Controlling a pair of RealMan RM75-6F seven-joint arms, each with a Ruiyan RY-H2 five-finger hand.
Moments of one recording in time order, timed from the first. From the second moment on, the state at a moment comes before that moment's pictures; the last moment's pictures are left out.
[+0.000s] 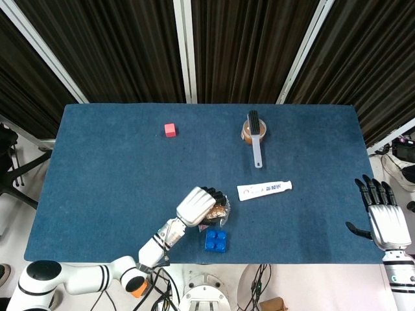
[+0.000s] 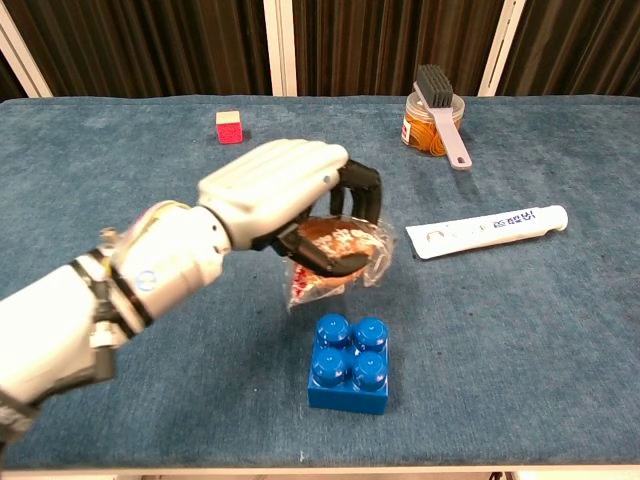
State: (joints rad) left arm -0.70 -1.96 -0.18 -1.31 1.56 1.07 0.26; right arm 0.09 -1.11 0.05 -1.63 -1.49 1.44 -0.10
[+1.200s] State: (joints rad) left arm -0.30 -1.19 0.02 -1.79 1.41 1.37 0.44; right arm 0.08 -1.12 0.04 -1.64 -1.50 1.46 -0.15
